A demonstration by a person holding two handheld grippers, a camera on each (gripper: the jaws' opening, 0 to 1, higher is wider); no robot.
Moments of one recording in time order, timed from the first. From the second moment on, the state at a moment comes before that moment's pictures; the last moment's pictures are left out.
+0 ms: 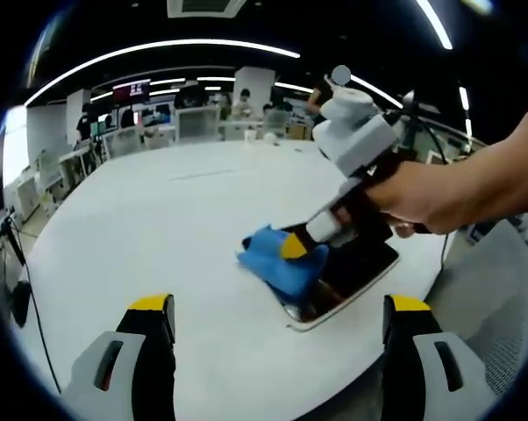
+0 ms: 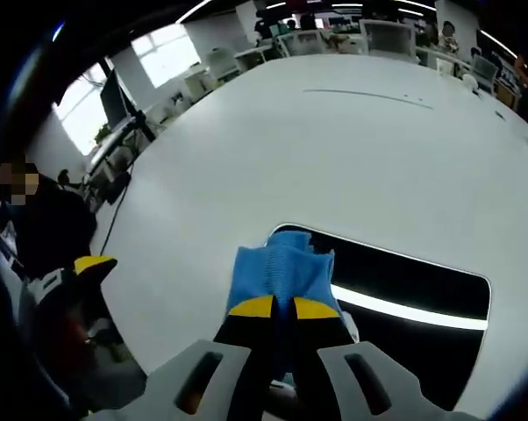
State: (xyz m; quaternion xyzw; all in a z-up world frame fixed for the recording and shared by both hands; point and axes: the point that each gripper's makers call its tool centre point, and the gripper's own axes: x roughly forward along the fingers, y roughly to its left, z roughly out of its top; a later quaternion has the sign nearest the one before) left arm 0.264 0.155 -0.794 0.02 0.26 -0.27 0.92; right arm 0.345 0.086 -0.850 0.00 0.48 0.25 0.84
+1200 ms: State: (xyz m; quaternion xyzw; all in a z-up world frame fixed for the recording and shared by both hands) left arm 0.263 0.157 -0.792 0.02 0.26 -0.27 0.93; right arm 0.339 0.065 -0.851 0.00 0.48 0.25 0.84
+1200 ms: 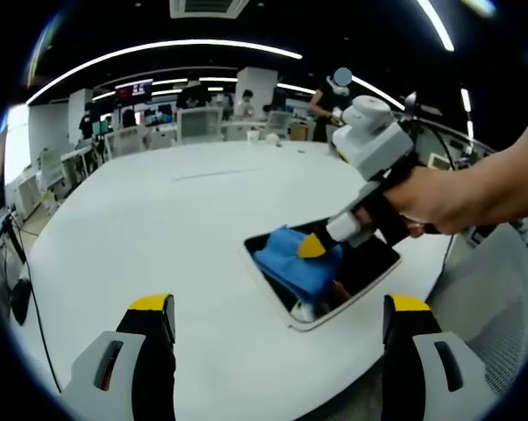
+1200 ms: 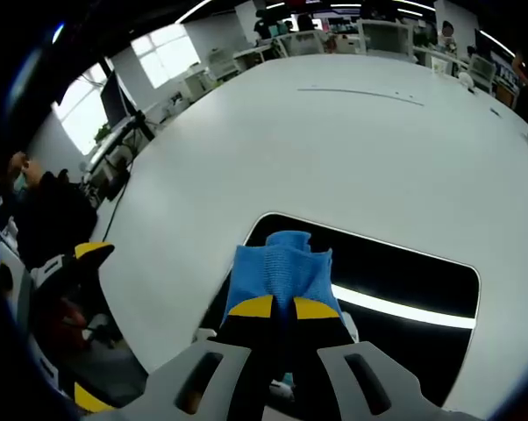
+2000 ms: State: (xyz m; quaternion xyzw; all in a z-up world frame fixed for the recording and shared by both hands) left arm 0.261 0.152 -0.792 0.02 0.27 -0.28 0.92; right arm 0.338 0.032 -0.851 0.00 0.49 0.24 0.84
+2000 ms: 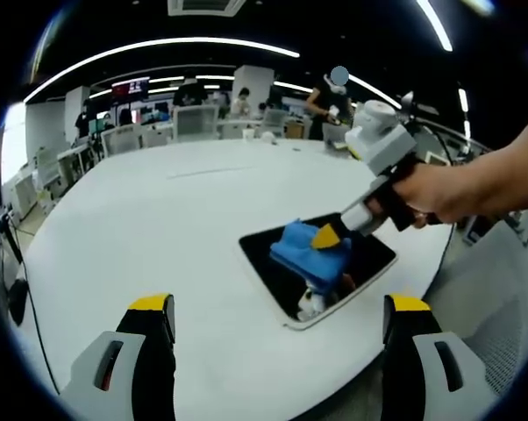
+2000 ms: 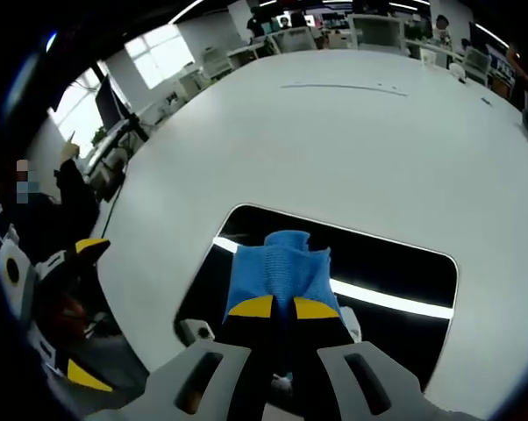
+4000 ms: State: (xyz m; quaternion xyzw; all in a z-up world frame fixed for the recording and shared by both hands) left arm 0.261 0.152 -0.795 0.03 0.27 -0.28 0.92; right arm 0.339 -0.076 -0.852 -0.01 0.50 0.20 0.84
